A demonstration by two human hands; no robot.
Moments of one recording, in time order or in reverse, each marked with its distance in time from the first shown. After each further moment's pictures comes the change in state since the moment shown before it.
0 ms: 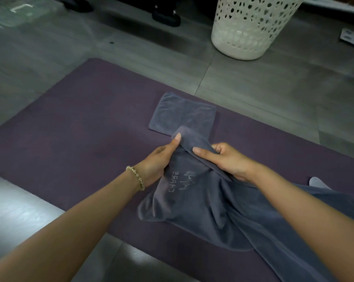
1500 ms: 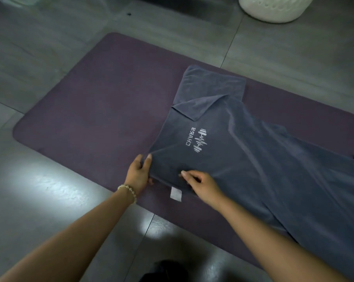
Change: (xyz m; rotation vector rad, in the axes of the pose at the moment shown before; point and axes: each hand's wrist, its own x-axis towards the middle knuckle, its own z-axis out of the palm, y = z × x) left_hand -0.053 -0.124 -0.098 0.231 0.729 -0.033; right_hand 0.039 0.137 0.146 -0.142 0.150 0.007
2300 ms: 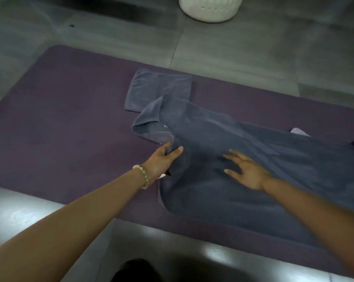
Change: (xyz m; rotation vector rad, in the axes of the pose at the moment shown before) left_hand -0.048 0.083 0.137 -0.092 -0.635 0.019; right_hand -0.079 0.079 -0.208 -0.686 0.039 0.151
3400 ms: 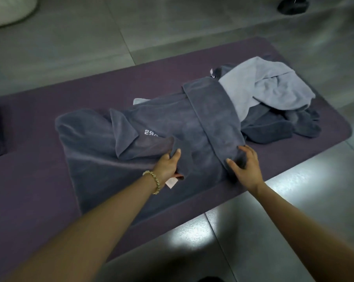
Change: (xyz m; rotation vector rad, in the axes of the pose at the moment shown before) left_hand 0.044 -0.075 0.429 0.262 -0.258 -0.283; right_hand -0.235 0.332 0.072 0.826 0.856 0.663
